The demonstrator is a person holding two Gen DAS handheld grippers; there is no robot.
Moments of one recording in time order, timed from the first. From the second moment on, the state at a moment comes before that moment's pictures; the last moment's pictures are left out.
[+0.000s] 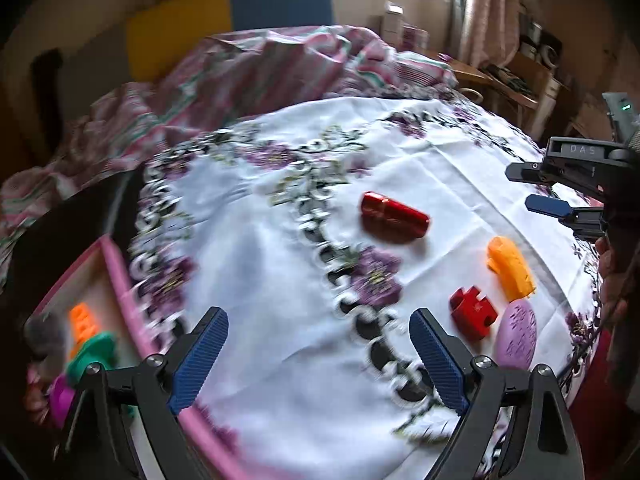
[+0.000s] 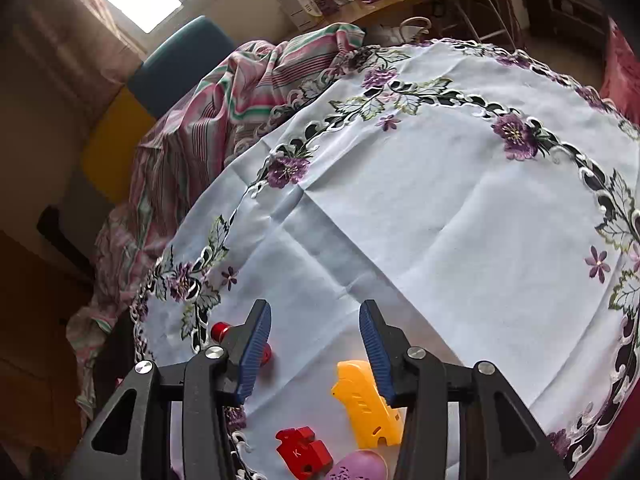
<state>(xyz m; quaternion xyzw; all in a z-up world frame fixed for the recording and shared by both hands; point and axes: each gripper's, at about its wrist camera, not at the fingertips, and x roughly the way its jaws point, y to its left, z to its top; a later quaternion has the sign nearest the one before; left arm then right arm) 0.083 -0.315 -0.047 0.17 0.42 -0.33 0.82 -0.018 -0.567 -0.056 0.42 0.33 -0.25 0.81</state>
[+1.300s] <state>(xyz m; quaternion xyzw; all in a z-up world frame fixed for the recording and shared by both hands) 0.107 -0.372 -0.084 0.18 0.43 -0.39 0.79 -0.019 -0.575 -0.054 0.45 0.31 -0.21 0.81</state>
